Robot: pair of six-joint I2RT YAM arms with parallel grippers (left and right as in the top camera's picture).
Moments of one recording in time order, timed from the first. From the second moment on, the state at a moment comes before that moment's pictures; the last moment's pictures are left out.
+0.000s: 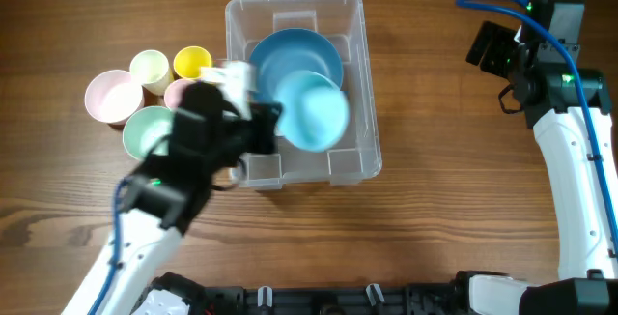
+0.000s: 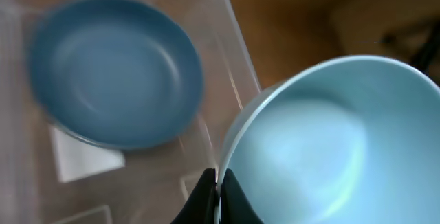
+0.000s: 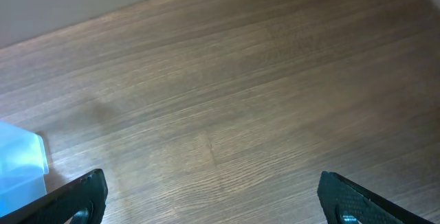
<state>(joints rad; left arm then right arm) -0.43 1.08 0.92 -0.42 0.25 -0.50 -0.05 1.45 1.35 -0.71 0.22 0.24</state>
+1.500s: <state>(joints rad) -0.66 1.49 0.92 -0.32 -0.16 -0.49 -0.05 1.45 1.35 -0.71 0.22 0.24</state>
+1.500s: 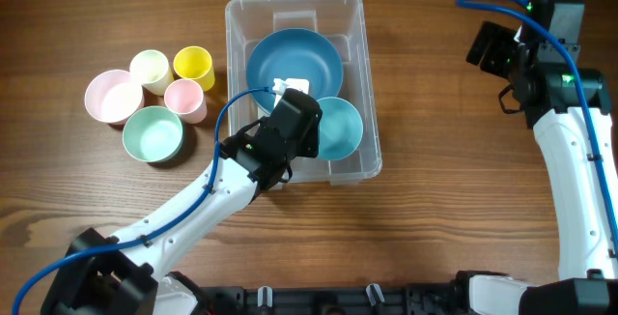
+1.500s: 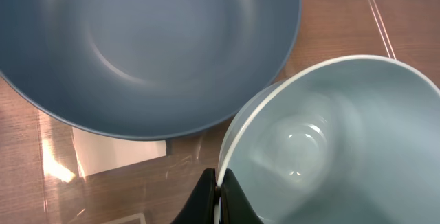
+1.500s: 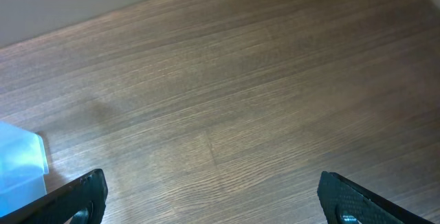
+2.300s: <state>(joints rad) -0.66 1.56 0.92 -0.31 -0.11 -0.47 -0.05 1.45 1.35 -0.71 0.22 0.24</state>
